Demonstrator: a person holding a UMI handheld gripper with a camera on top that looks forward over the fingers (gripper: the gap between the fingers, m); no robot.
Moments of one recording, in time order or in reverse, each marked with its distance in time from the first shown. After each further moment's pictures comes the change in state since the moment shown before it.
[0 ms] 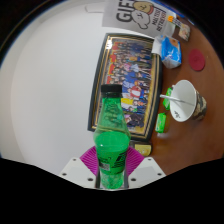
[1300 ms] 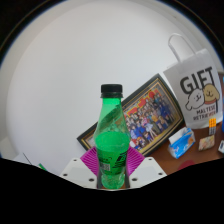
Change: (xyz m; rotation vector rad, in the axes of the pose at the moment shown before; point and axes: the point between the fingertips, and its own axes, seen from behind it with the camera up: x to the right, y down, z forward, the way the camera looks) arm -0.055 -0.167 -0.030 0.005 0.111 -0.713
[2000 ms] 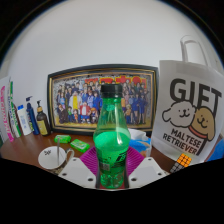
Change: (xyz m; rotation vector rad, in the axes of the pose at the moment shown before) arm 0.245 0.057 0.019 -0.180 0.131 -0.658
